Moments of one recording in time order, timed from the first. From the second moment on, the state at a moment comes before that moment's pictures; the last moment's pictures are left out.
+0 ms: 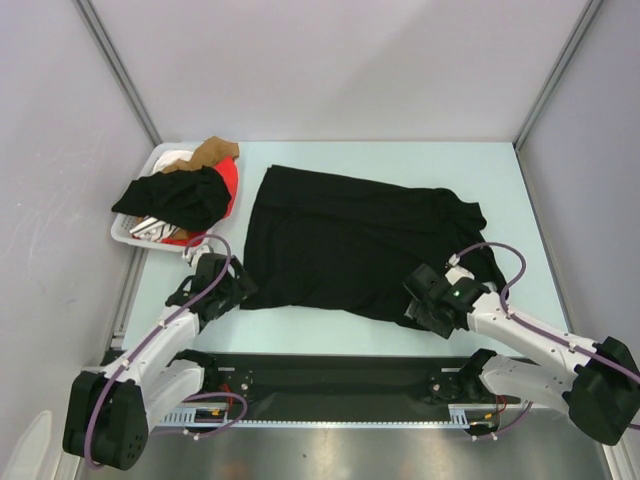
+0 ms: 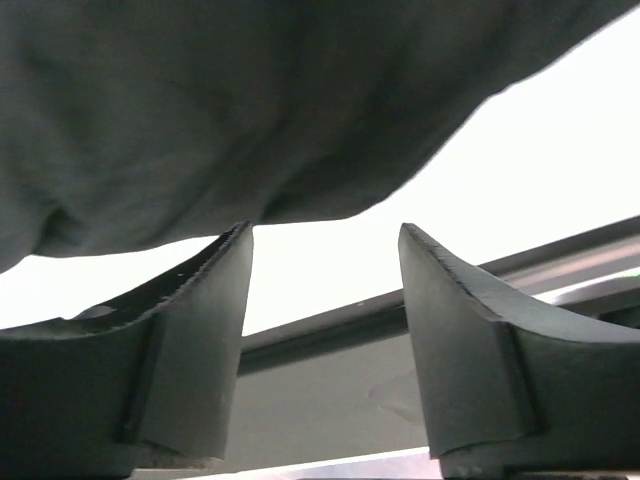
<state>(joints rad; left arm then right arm) -0.24 0.93 0.39 -0.37 -0.13 -0.80 0.74 1.03 0.62 -0.89 0.34 1.25</state>
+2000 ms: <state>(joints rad) -0.22 0.90 0.46 -0.51 -0.11 -0.88 0.63 0.92 0.50 -0.92 0.38 1.24</state>
